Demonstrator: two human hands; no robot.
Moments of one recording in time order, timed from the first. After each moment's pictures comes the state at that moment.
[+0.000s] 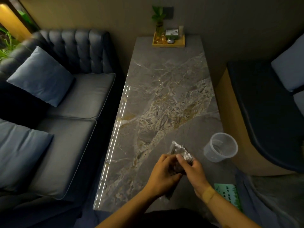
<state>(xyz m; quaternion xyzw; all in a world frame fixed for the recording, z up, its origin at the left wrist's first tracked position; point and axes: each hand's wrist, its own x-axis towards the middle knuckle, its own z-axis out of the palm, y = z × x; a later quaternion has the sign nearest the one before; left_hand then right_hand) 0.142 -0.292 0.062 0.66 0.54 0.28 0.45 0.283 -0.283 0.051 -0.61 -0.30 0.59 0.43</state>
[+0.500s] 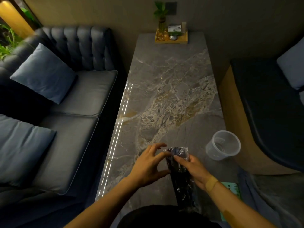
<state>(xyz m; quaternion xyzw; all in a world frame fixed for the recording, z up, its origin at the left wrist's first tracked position) 0.088 -0.271 0.063 0.85 0.48 0.14 0.17 0.295 -0.270 0.051 -0.55 -0.31 0.71 0.31</state>
